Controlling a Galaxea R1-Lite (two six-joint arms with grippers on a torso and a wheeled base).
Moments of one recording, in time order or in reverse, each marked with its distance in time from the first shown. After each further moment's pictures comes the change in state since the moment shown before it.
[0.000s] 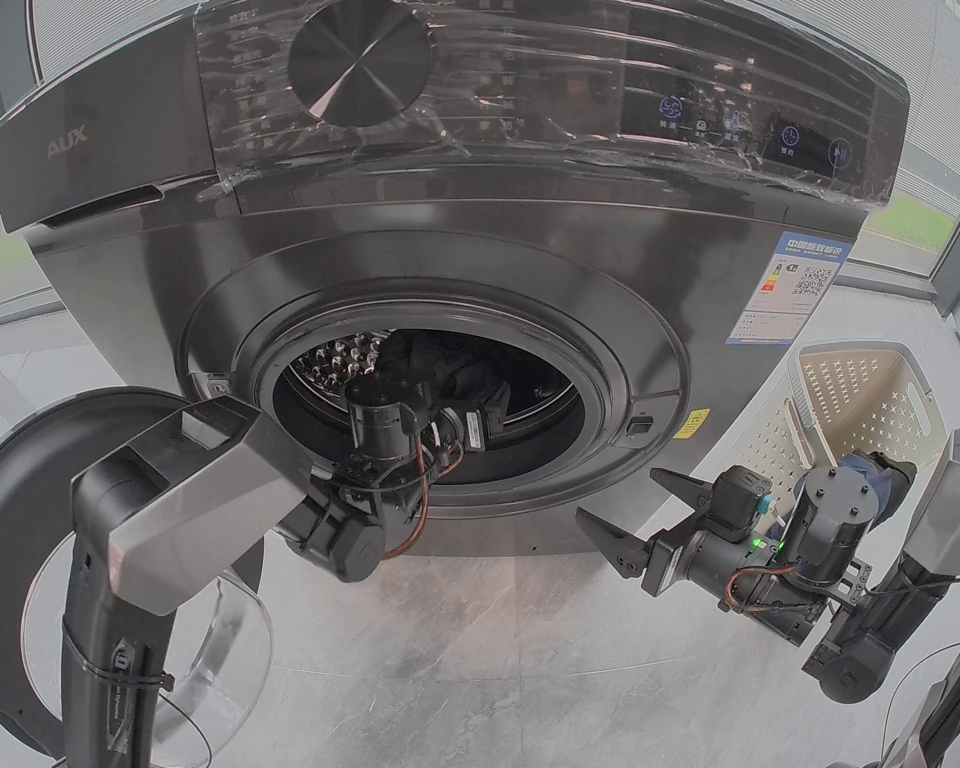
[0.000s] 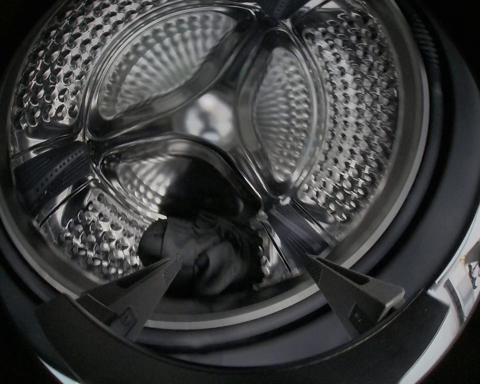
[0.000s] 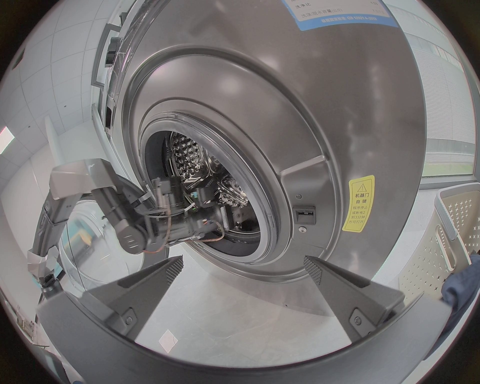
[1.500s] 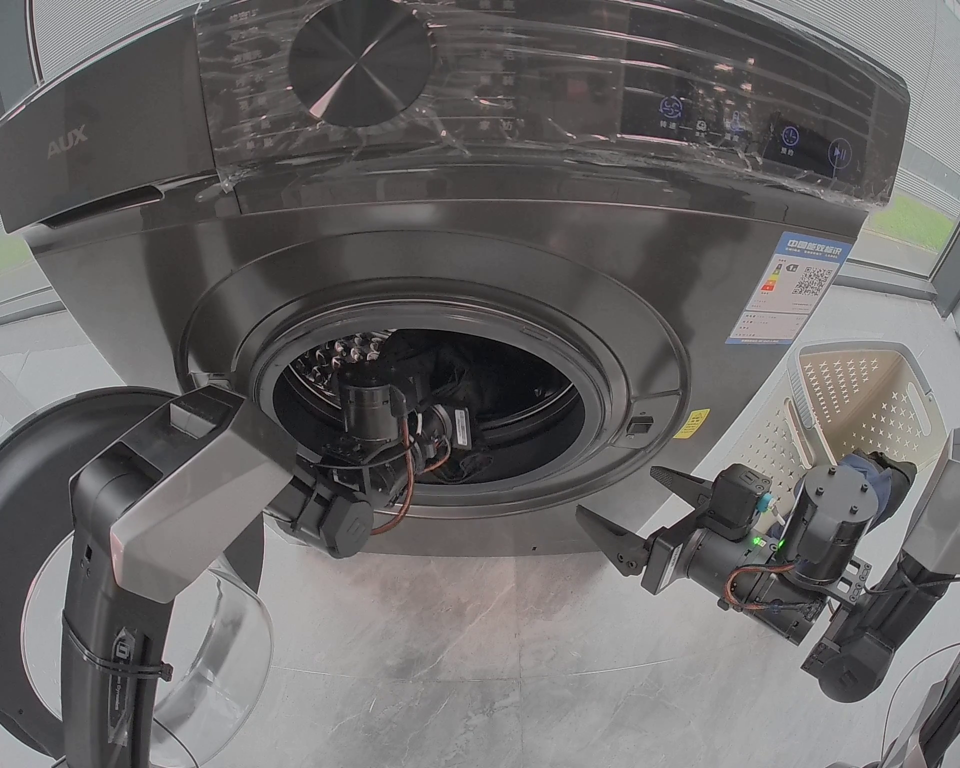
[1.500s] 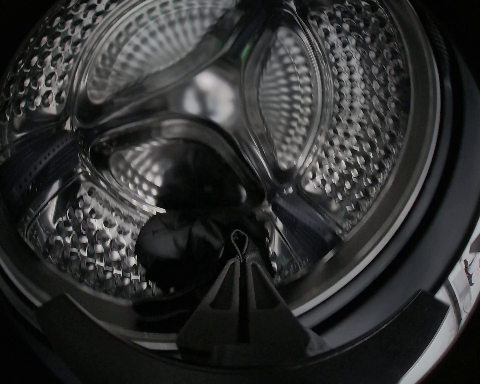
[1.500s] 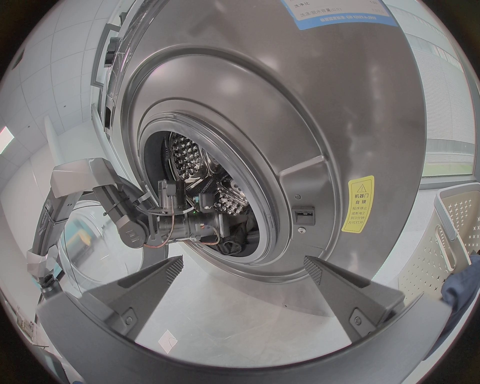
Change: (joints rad) left arm 0.051 0.012 -0.071 0.140 -0.100 0.009; right arm -0.003 0.002 -0.005 0.000 -0.001 0.000
